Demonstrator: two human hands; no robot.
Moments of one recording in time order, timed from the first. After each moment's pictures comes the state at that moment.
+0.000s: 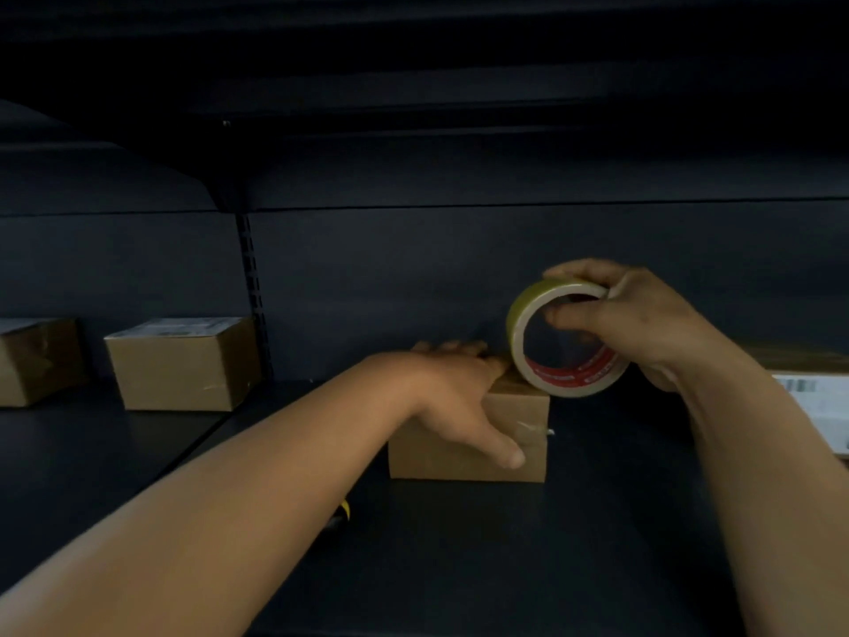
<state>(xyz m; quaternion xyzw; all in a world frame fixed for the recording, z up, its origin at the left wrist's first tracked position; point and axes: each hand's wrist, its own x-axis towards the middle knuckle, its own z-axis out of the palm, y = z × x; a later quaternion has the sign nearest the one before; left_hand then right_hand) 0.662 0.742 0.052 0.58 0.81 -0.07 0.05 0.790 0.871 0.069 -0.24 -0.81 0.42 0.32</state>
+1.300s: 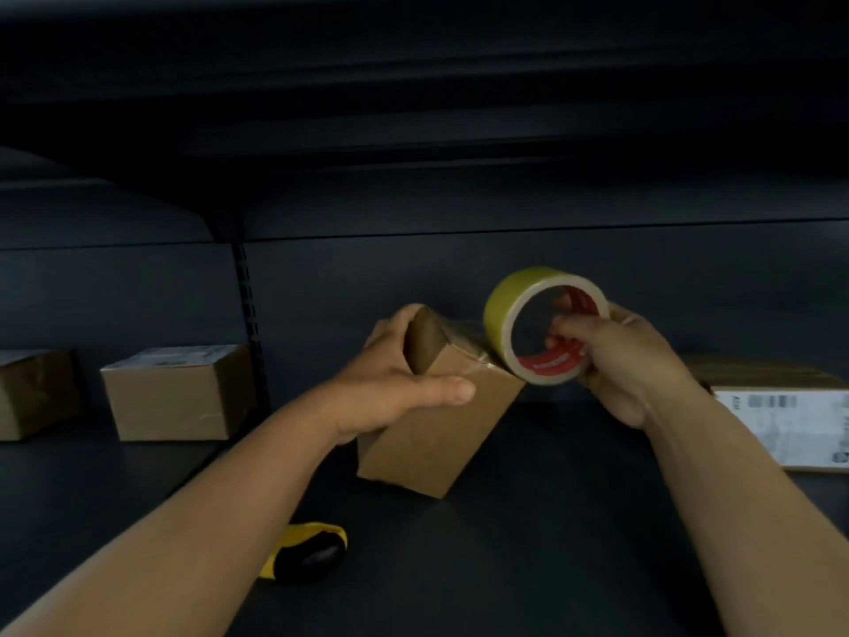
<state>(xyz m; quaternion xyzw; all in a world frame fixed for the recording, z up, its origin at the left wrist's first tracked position) 0.623 0.712 0.043 0.51 0.74 0.42 0.13 0.778 0.872 0.051 -0.20 -0.59 0.67 0.40</state>
